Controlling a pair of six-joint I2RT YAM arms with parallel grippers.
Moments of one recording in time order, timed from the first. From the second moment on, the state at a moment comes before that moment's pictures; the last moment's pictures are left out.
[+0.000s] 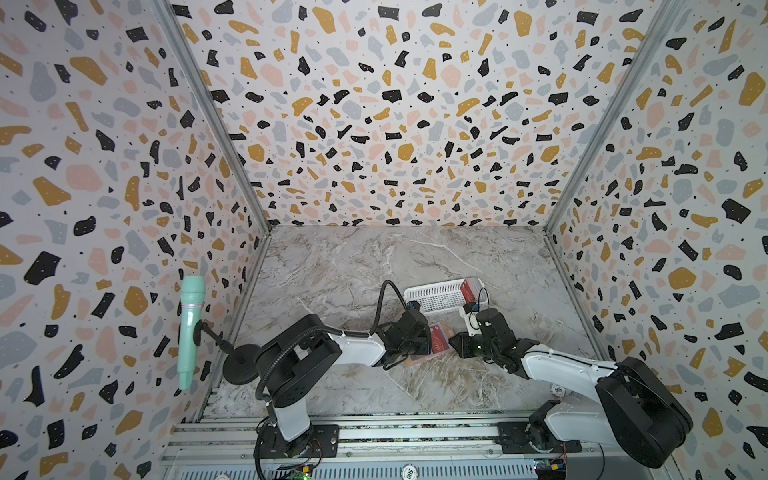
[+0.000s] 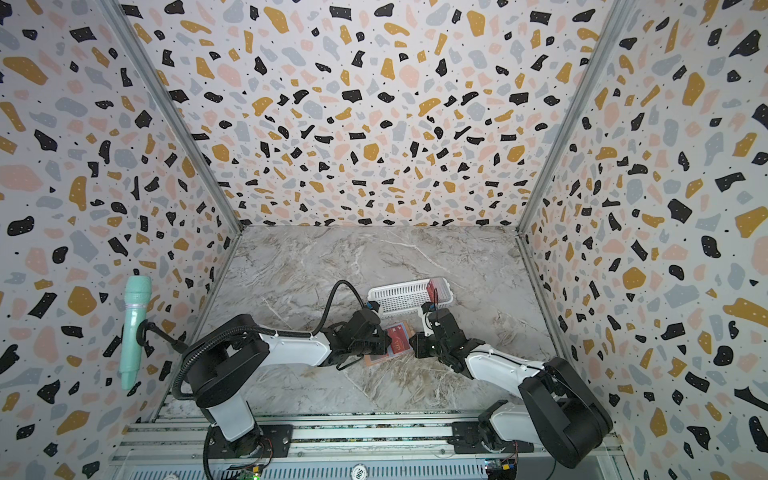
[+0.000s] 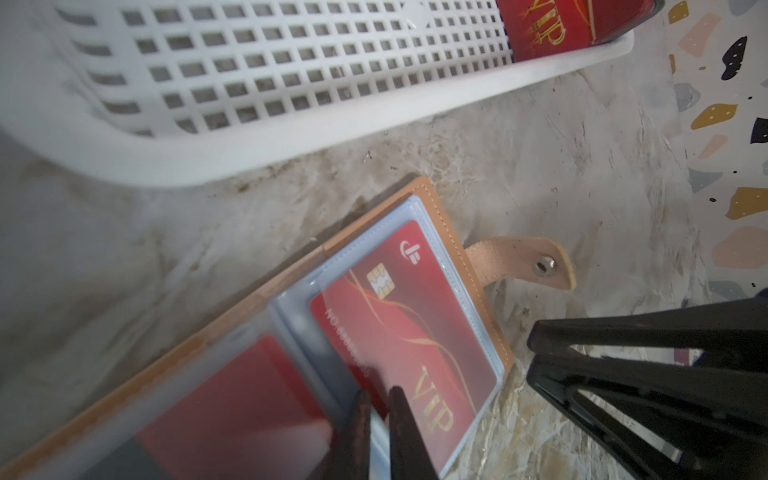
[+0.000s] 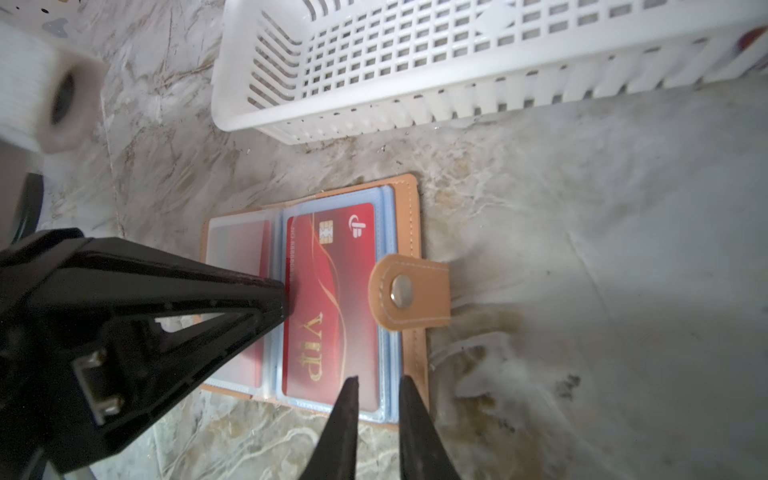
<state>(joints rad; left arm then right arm) -0.93 1.77 0.81 0.14 0.04 -0.78 0.58 1.28 0.42 0.06 -0.23 0.45</state>
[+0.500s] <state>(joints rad) -0.93 1.78 0.84 0.10 0.02 -0.77 0.57 1.34 0.45 0.08 -0.27 0.45</state>
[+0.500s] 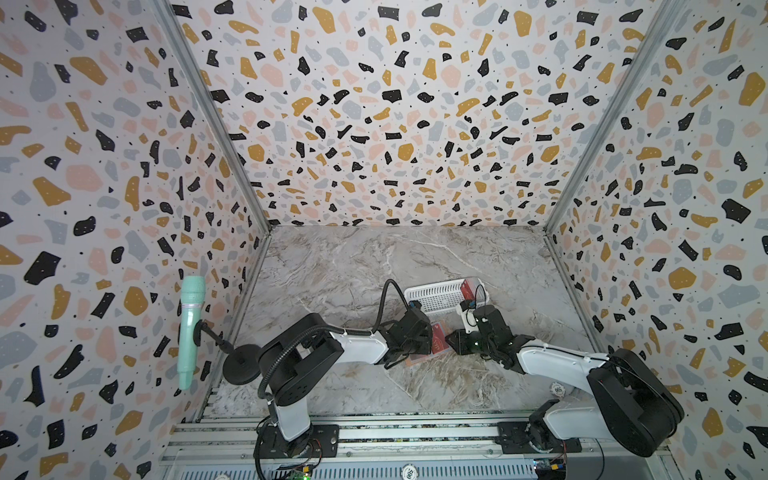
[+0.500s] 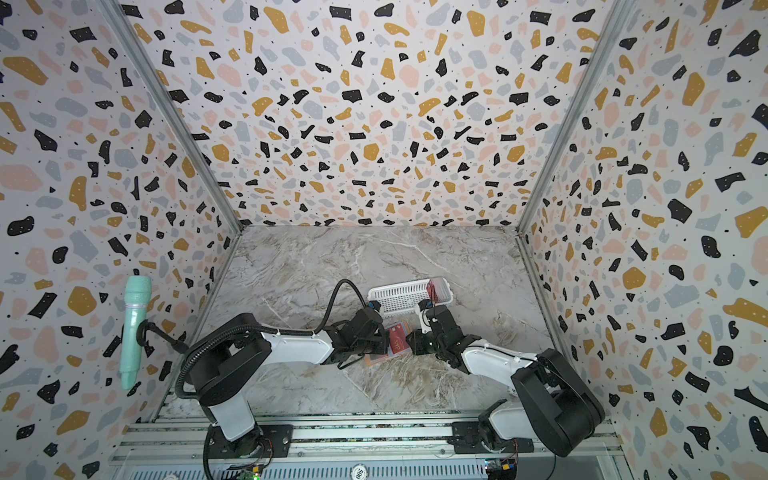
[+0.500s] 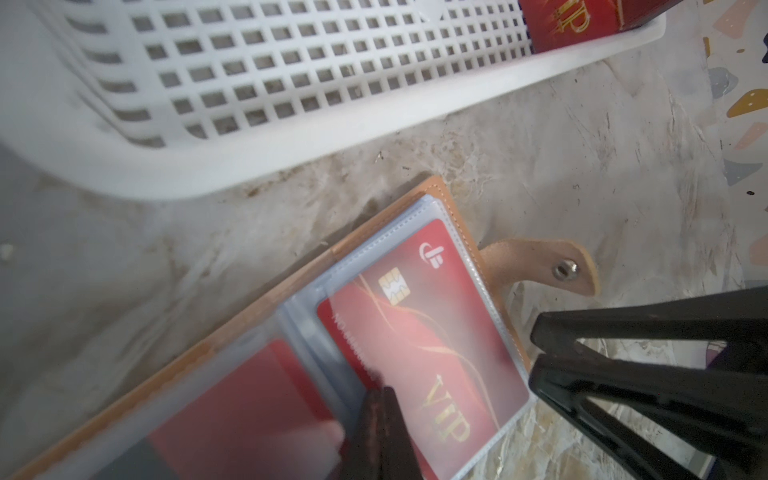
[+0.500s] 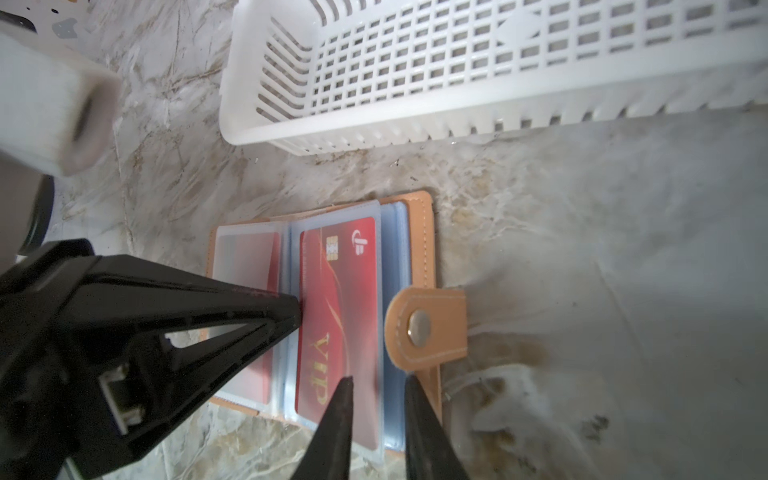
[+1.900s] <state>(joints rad) -0.92 1.78 0.81 0.19 0.05 -0.81 0.62 1.31 0.48 0.11 -0.30 0.46</state>
